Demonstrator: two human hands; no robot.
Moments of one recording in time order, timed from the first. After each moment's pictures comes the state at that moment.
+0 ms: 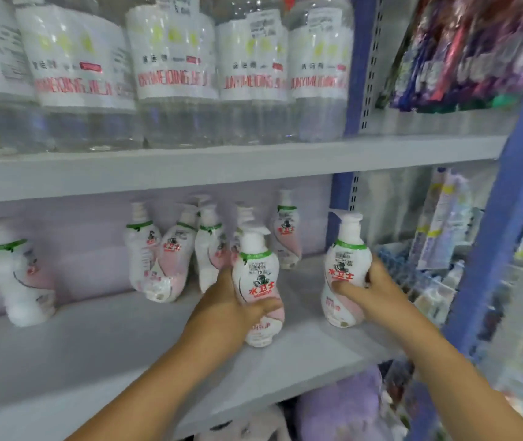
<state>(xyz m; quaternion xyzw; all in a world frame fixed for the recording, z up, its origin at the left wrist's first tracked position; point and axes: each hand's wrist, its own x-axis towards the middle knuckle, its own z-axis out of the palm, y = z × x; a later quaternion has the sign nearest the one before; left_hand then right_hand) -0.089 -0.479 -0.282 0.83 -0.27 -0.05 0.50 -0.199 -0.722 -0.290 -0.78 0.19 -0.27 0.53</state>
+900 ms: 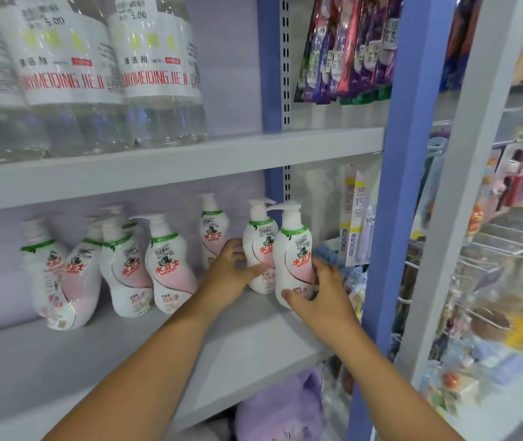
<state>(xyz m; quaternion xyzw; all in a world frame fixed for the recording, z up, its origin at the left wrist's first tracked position) -0.049 -0.672 -0.305 0.70 -0.32 -0.13 0.62 -0.214 -0.792 -0.324 -0.81 0.24 -0.33 0.41</state>
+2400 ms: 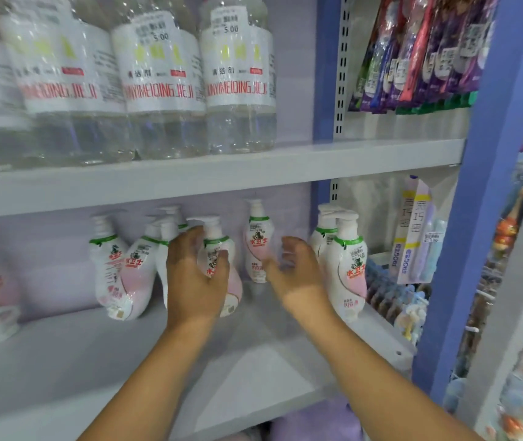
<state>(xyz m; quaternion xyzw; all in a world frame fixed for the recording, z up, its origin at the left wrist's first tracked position) -0.053 -0.561 -0.275 0.73 -0.24 0.31 0.56 -0.123 -0.712 -0.279 -0.77 0.15 -0.35 0.51</state>
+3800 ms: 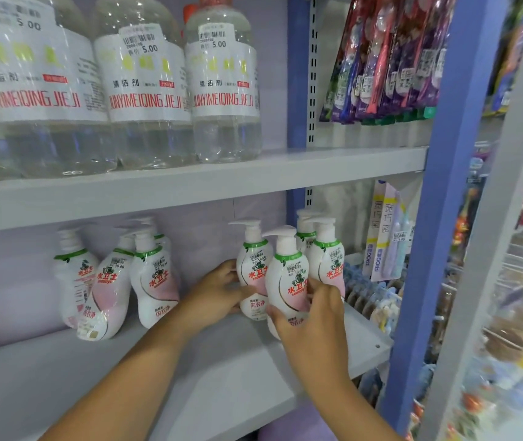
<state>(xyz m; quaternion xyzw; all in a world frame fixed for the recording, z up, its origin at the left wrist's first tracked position) -0.034 -0.596 -0.281 0.68 -0.33 -0.22 0.61 -0.193 -0.699 -0.323 -0.80 0.26 -0.46 0.30</state>
